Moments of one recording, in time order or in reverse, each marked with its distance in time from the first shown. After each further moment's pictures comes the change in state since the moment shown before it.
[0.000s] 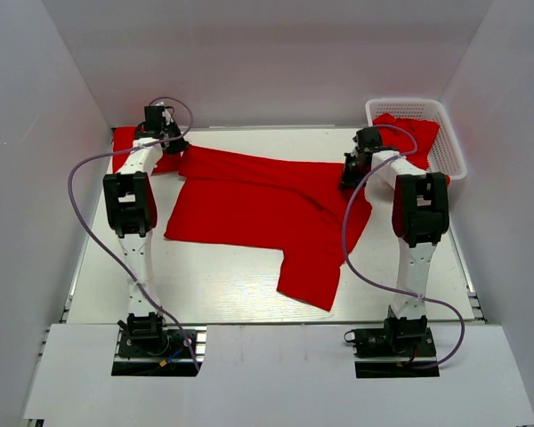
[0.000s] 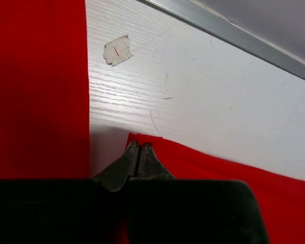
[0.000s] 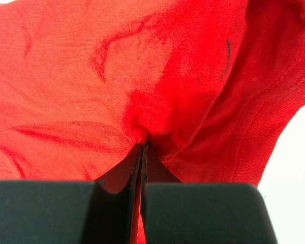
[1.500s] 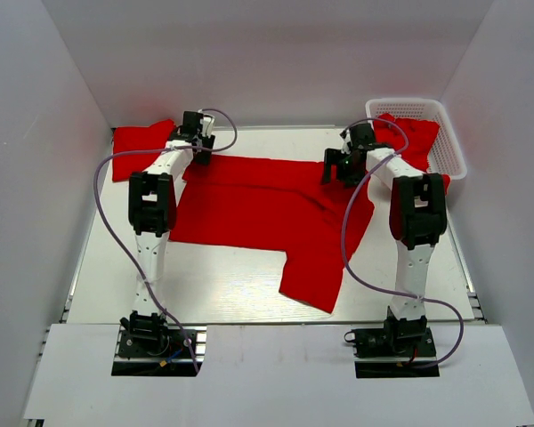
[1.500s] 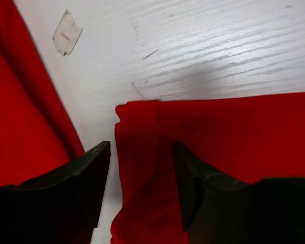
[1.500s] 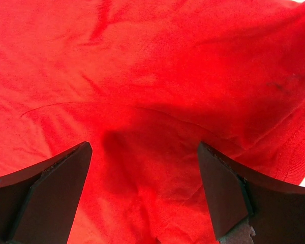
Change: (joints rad) left arm -0.177 0.064 0.042 -0.100 -0.272 0.612; right arm 0.048 -0.032 0.030 -0.019 -0.053 -0.135
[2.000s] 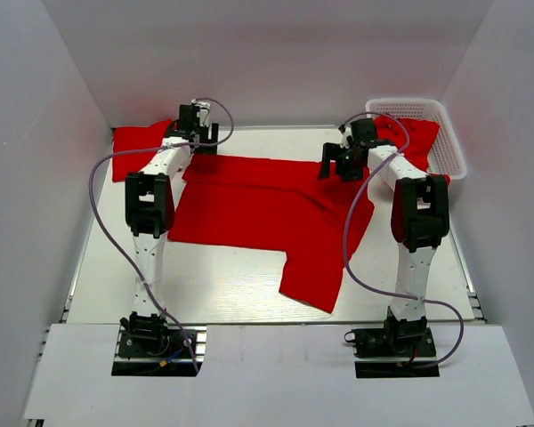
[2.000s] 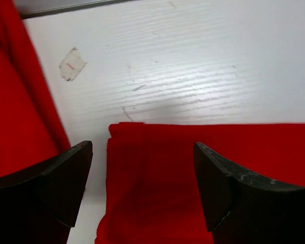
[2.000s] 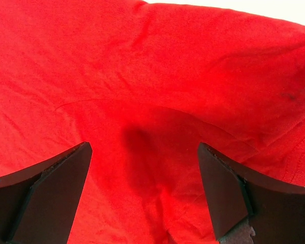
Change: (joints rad) left arm 0.017 -0.049 -0.006 0.067 0.061 -0.182; right arm 0.004 -0.036 0.016 -0.002 -0.066 -0.013
